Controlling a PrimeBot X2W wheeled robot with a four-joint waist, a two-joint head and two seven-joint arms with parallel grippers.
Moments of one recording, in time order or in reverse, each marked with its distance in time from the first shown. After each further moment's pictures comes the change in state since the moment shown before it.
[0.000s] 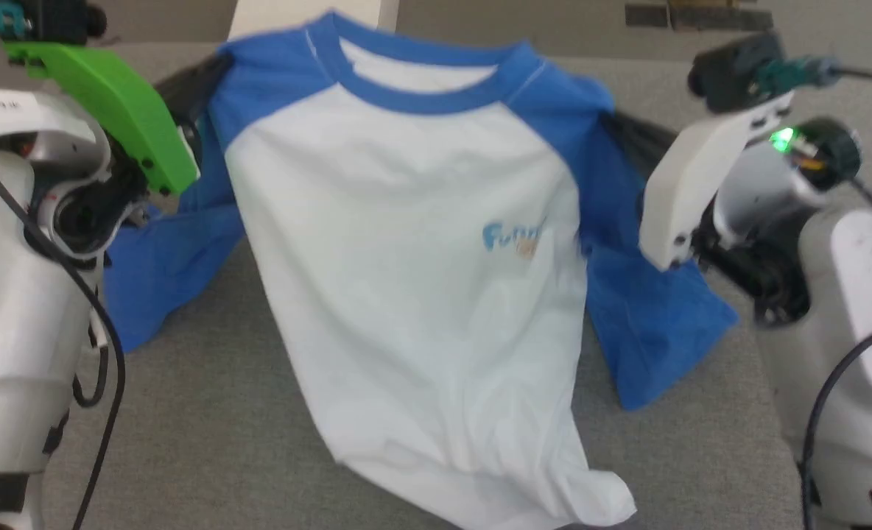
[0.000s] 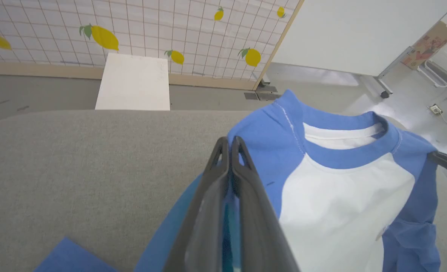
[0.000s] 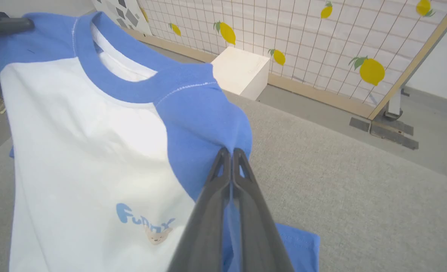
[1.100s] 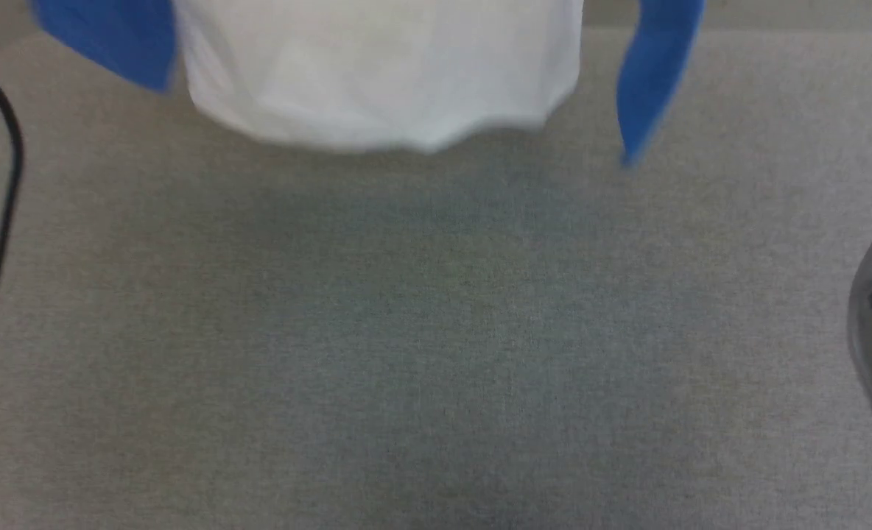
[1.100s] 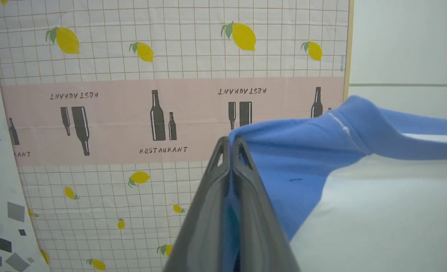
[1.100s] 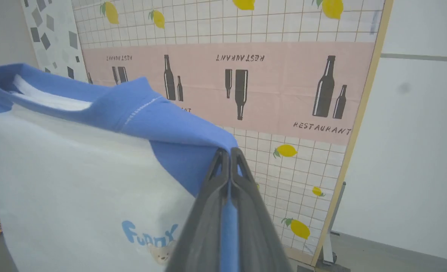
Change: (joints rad) left arm -0.656 -0.054 0.011 0.220 0.351 0.152 -0.363; right arm -0.812 0.110 -0.236 0.363 -0.152 0.001 -0.151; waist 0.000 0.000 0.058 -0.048
